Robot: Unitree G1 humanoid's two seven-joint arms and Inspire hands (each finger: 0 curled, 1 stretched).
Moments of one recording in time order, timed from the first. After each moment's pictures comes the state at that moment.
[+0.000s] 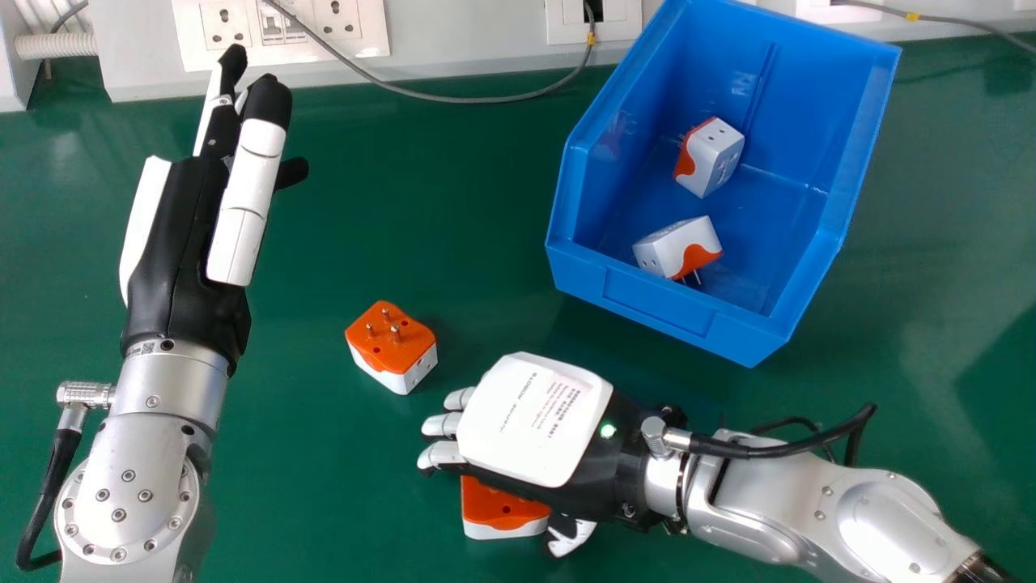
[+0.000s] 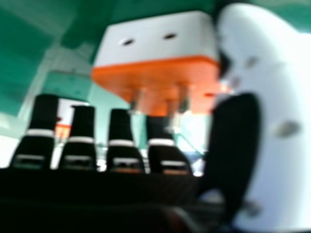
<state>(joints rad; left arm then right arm) -0.09 0.21 0.18 -0.34 -0.04 0.20 -0.07 -0.47 -0.45 0.66 0.19 -1.16 -0.45 0.13</state>
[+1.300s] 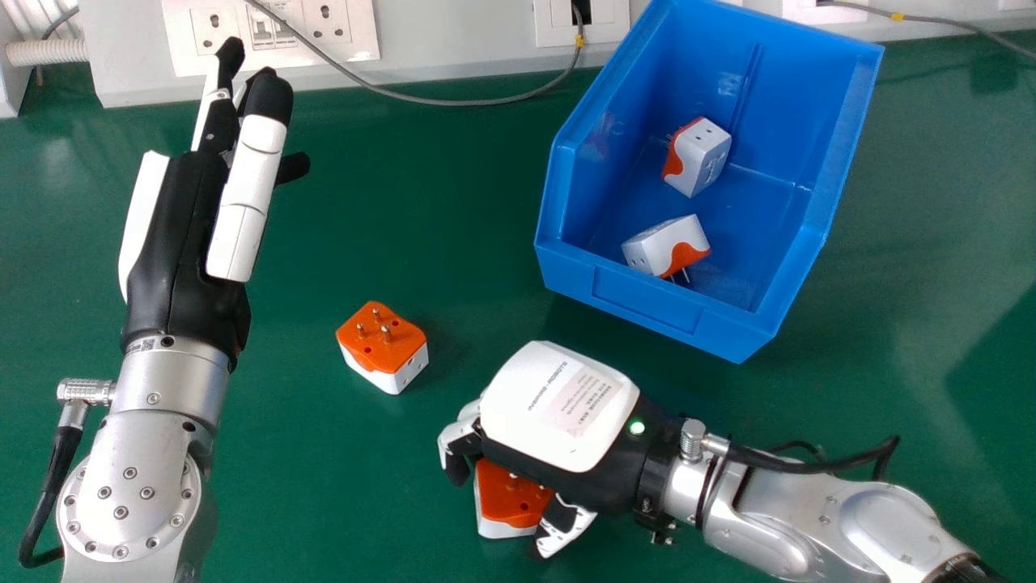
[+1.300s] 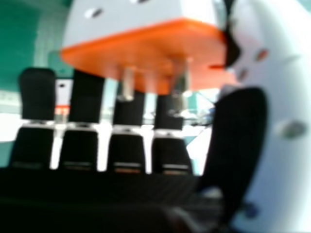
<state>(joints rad) -0.09 0.20 0.18 -0.34 -0.04 0.20 -0.06 -0.50 -0.41 0.68 0.48 -1.07 -0.55 -0.24</state>
